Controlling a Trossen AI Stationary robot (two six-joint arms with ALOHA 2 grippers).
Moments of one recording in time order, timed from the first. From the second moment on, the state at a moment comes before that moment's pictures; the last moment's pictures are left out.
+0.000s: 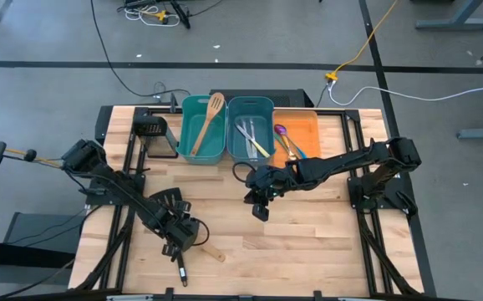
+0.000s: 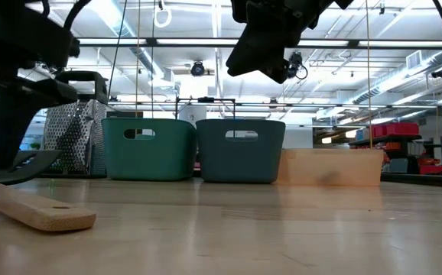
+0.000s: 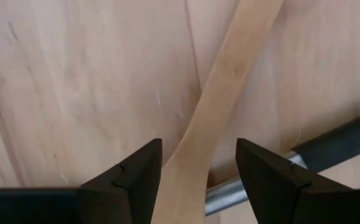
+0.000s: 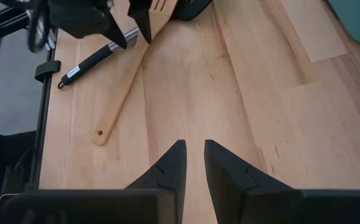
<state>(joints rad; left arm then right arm) -0.63 1.58 0.89 -0.68 -0.10 -0.44 0.14 1.67 1.22 -0.33 -0.06 0.40</state>
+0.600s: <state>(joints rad) -0.62 1.72 0.90 -0.66 -0.09 -0.41 0.14 1.67 1.22 -0.33 -0.06 0.40</state>
